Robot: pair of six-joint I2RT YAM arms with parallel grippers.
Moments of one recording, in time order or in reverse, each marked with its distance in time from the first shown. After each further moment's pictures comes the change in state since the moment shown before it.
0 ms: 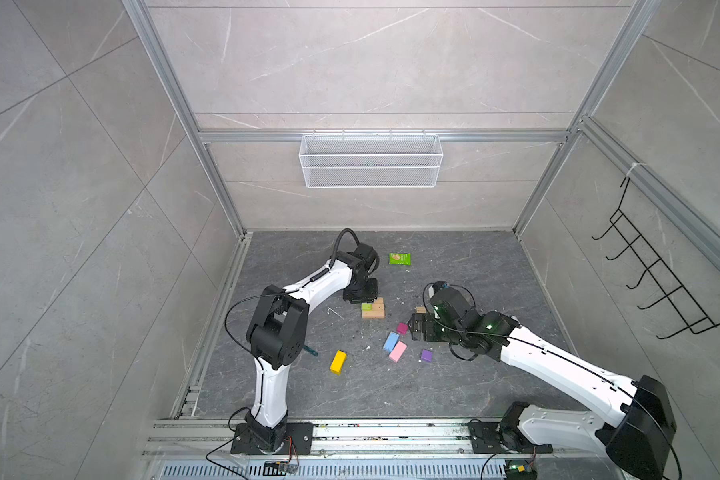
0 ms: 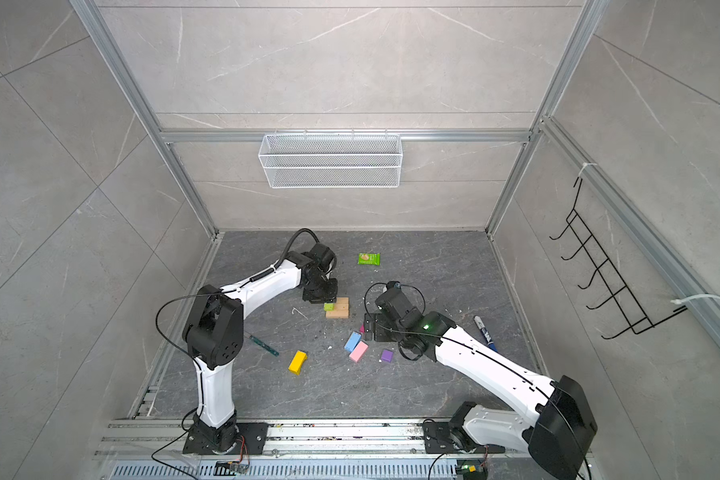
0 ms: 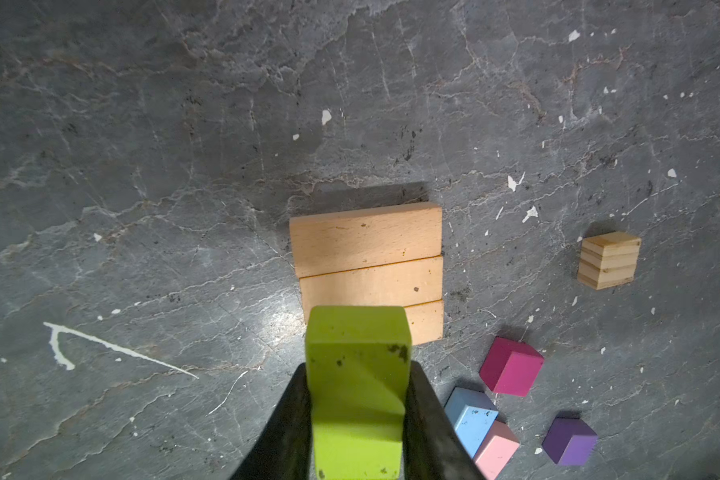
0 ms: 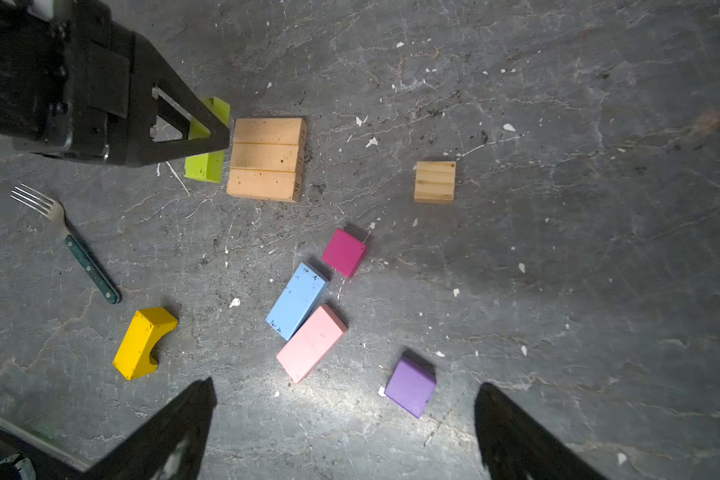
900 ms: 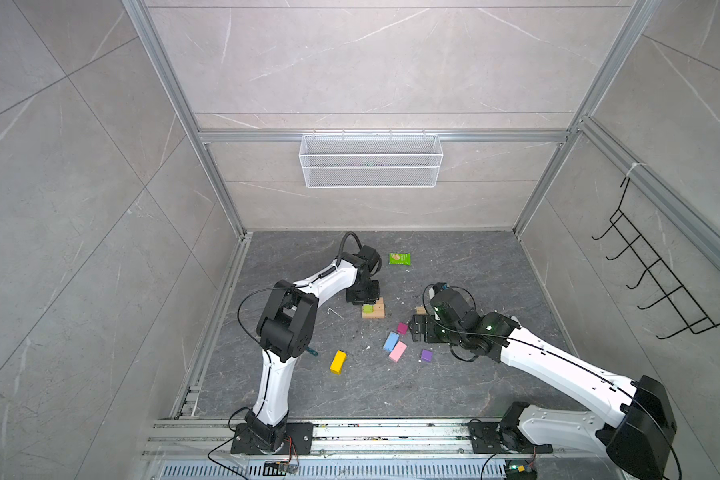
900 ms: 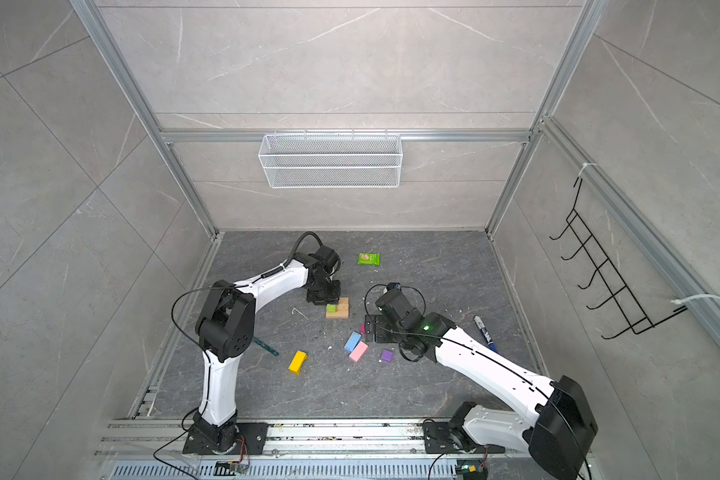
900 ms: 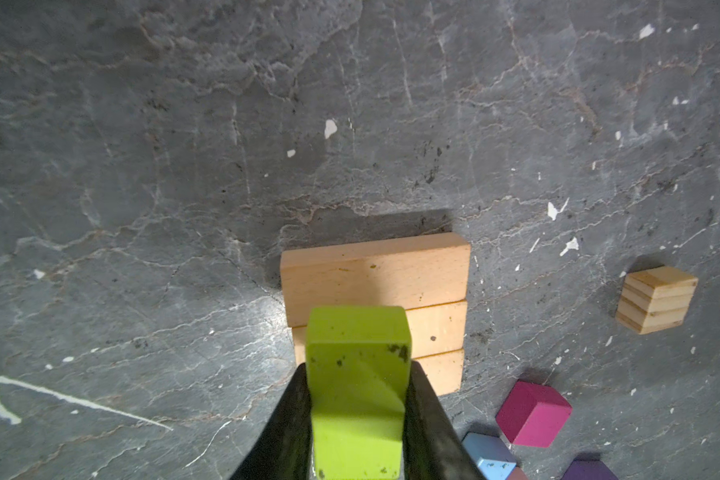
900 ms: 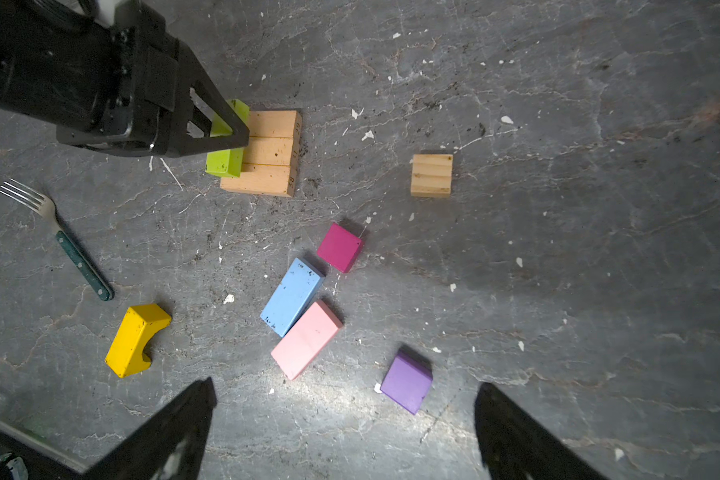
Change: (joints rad) left arm 0.000 0.101 0.043 0.006 0.001 -0.025; right arm 0.000 -0.002 -0.014 0.000 0.000 0.000
